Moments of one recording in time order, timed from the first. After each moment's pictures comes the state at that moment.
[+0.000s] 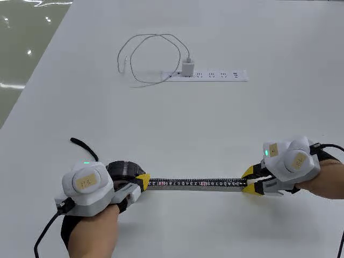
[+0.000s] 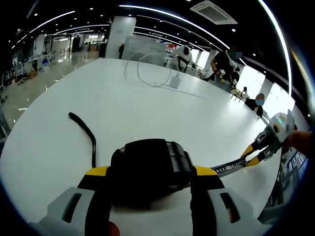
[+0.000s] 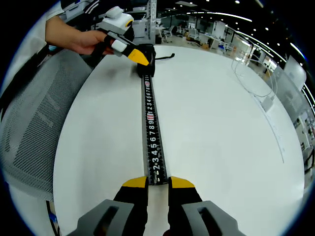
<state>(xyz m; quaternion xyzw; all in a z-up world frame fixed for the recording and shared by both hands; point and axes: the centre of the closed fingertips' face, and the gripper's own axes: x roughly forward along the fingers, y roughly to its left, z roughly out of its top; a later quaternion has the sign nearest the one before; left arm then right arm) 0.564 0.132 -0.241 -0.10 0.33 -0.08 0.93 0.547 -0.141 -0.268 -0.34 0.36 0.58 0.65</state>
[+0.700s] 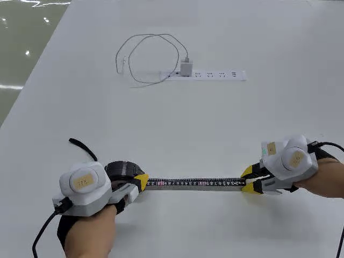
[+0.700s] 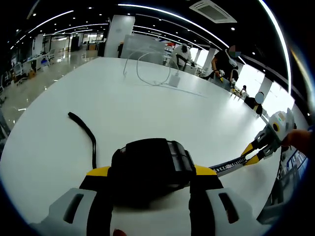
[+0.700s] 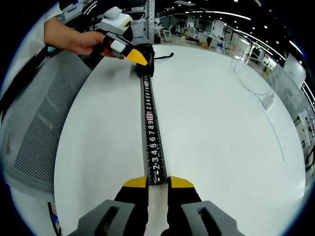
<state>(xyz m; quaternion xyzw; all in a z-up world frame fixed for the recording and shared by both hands) 0.564 0.131 -0.243 -0.10 0.34 -0.09 0.93 0.547 -0.141 -0.269 -0.33 0.36 0.58 0.65</state>
